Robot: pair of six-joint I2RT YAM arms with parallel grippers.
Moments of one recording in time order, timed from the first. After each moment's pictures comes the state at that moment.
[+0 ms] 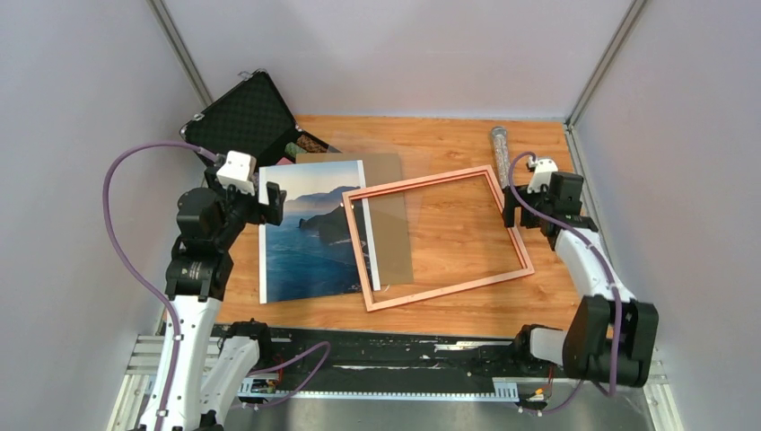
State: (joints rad) left arm -0.04 0.70 0.90 -0.40 0.19 0.10; right arm -0.13 1.19 0.78 -0.26 -0.21 -0.16
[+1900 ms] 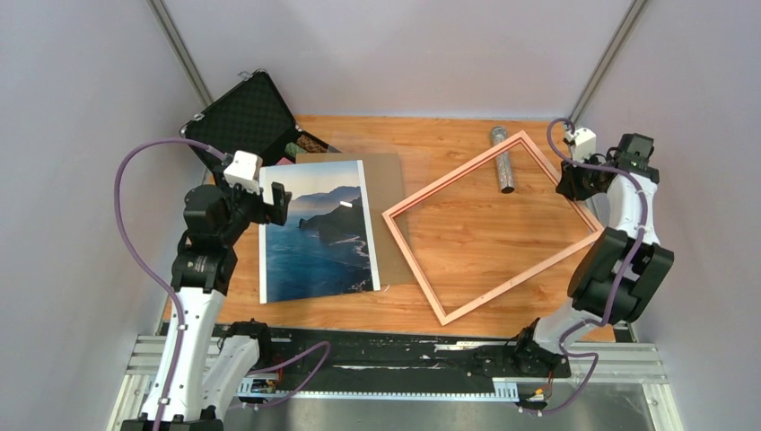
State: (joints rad) left arm -0.04 0.73 0.86 -0.35 0.23 0.10; right arm -0.46 1.61 1.35 -0.69 -0.59 -0.80
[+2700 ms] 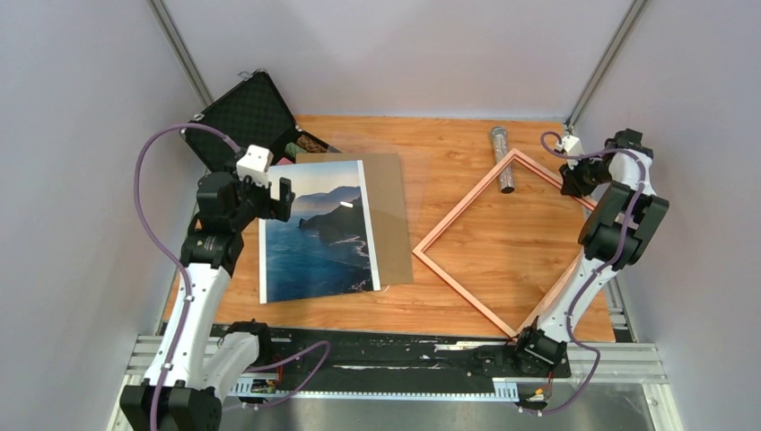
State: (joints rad) left arm -0.04 0.86 0.86 -0.34 0.23 0.15; right arm -0.51 2.14 1.78 -0.89 -0.55 -1.27
